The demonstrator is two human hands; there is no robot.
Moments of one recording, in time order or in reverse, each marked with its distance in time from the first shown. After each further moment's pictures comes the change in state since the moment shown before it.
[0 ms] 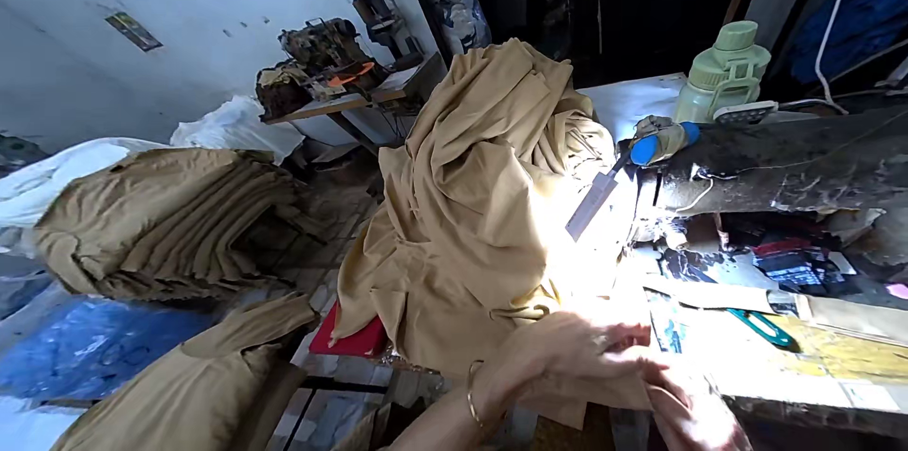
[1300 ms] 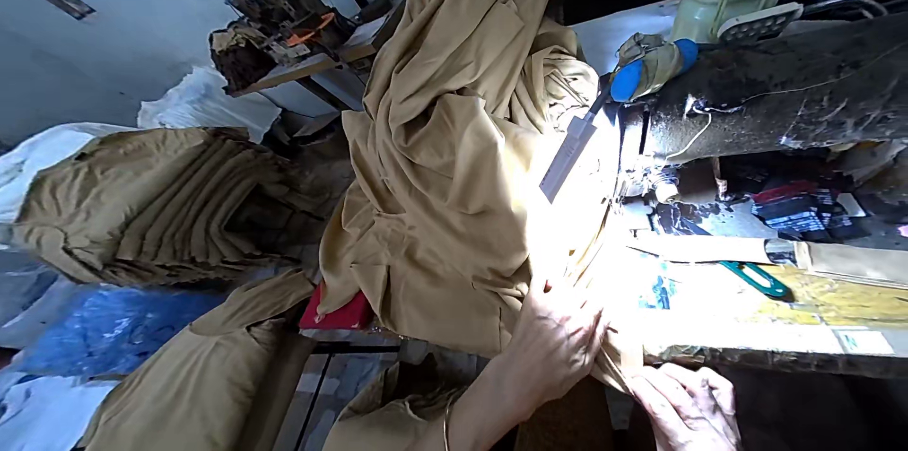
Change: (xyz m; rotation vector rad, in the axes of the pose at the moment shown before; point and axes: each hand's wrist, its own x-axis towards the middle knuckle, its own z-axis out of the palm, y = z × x) left_hand -0.021 0.003 0.067 0.618 0.463 -0.149; right_hand -0.052 -0.008 0.027 -0.265 0.161 0.077
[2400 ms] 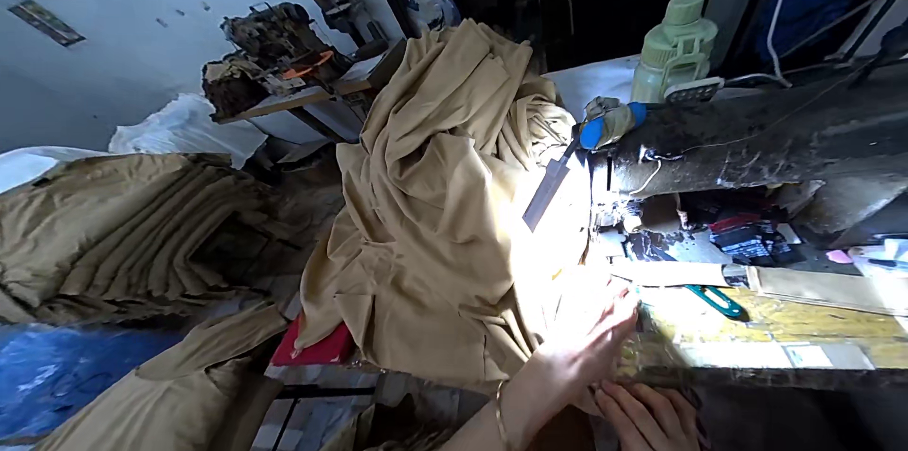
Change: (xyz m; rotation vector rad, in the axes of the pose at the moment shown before) left_hand 0.065 0.027 0.002 -0.279 -0.067 0.000; right_hand -0.008 0.001 0.012 -0.098 0.004 -0.008
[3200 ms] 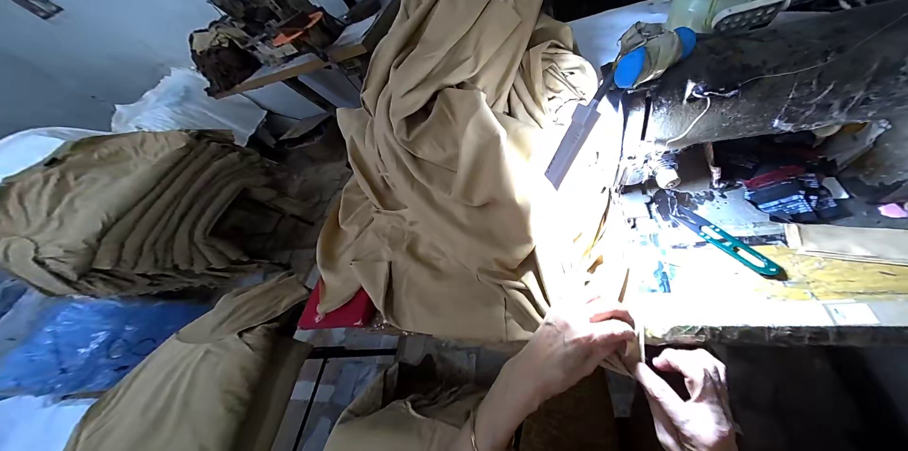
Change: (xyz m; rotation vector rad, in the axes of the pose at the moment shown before) left_hand -0.077 -0.038 0.026 -0.362 0.106 0.240; right_hand -0.009 0.004 0.009 0.163 0.146 0.046
